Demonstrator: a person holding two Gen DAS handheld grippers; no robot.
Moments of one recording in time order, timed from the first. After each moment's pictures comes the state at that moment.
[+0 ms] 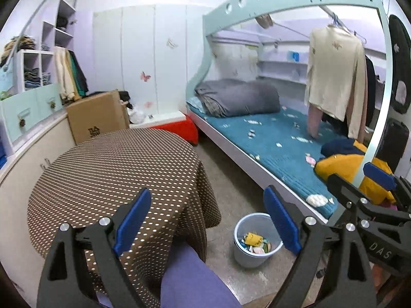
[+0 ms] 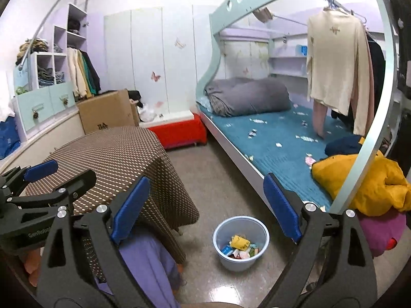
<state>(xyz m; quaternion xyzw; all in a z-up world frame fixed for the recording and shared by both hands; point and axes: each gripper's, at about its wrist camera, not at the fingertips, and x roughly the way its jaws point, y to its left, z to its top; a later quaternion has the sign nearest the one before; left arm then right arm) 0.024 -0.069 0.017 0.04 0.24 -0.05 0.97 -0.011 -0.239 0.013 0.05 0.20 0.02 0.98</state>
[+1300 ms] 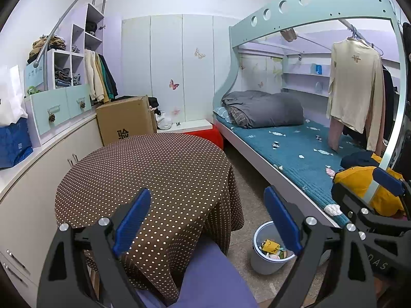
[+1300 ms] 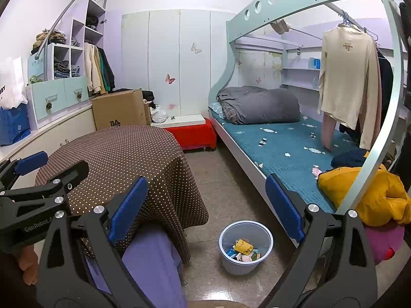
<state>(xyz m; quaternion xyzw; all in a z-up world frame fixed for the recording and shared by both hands) -0.015 -0.041 0.023 0.03 0.21 0.02 0.98 -0.034 -0.211 0.018 0.02 0.18 0.05 0.98</state>
